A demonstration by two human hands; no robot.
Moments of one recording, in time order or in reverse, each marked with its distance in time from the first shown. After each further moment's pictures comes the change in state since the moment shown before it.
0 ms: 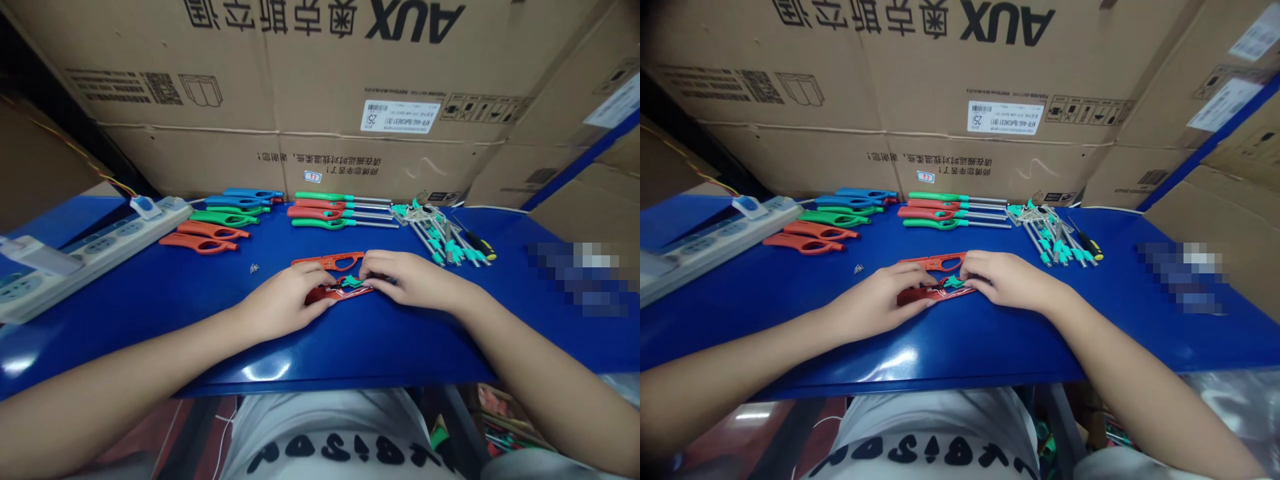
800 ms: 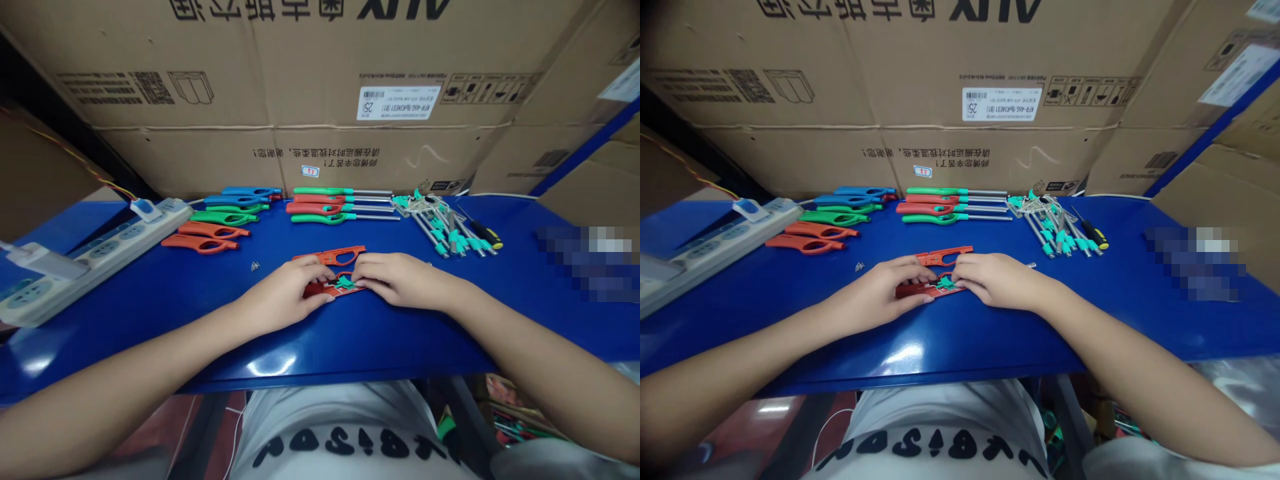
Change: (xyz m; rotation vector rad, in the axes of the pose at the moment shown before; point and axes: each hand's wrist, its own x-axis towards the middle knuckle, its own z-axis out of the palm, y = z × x) left_hand 0.002 -0.003 -0.003 -0.073 -0.019 -0.037; right_hand 0.005 -0.002 0.019 -0.031 0.016 -0.052
